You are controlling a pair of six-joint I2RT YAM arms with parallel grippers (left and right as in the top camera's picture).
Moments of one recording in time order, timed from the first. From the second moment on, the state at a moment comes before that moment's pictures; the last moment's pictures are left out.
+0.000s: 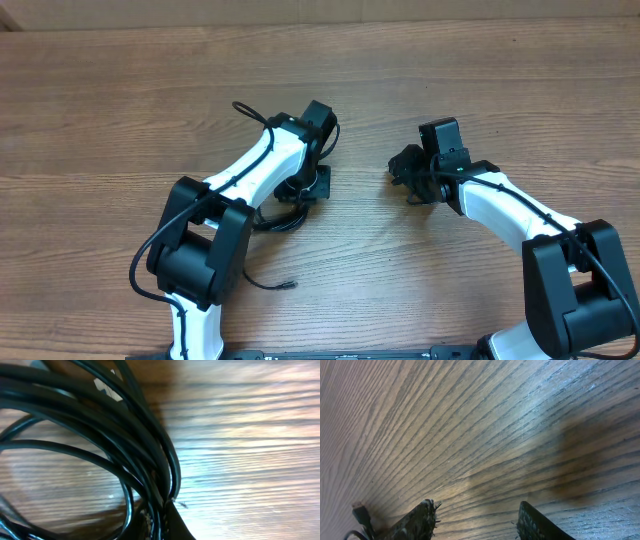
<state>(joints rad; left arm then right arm) -0.48 2.04 1.44 -0.99 0.09 -0.42 0.27 1.71 0.90 -0.24 -0.14 0.93</state>
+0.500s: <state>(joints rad) -0.24 2.04 1.53 -1.08 0.90 0.14 0.27 1.71 0.90 -0.20 -0.46 0.84</state>
